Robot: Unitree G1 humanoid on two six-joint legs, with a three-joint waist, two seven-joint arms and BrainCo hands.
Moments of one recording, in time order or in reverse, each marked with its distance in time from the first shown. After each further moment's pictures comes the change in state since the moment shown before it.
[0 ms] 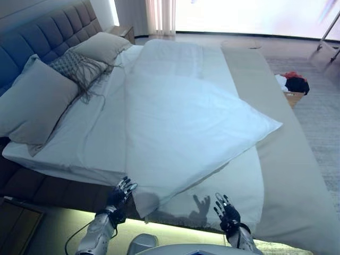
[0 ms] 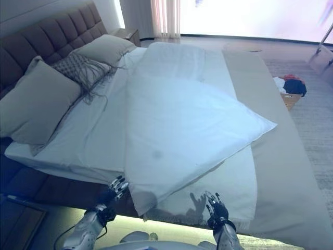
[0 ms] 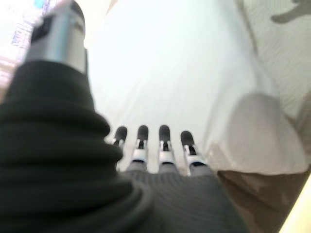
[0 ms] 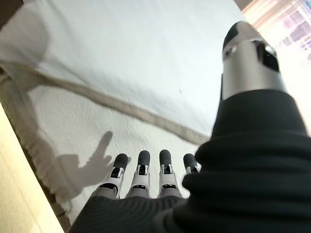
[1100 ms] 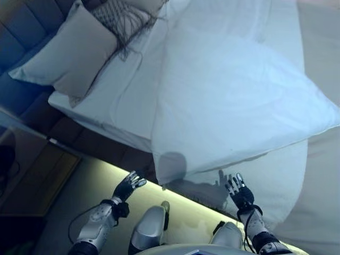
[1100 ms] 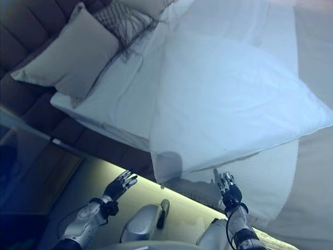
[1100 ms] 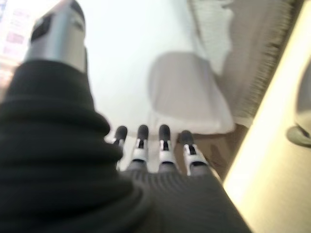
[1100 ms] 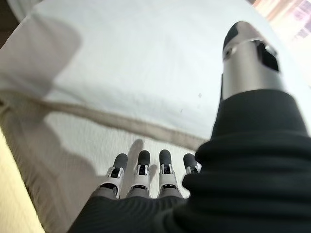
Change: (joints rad) left arm -0.185 0.129 -0.154 0.002 -0.024 -0.015 -0.099; right arm -0.352 -0.093 -0.119 0.308 0.348 -0.056 0.212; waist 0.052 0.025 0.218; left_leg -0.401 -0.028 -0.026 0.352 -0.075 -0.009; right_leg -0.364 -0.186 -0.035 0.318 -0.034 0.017
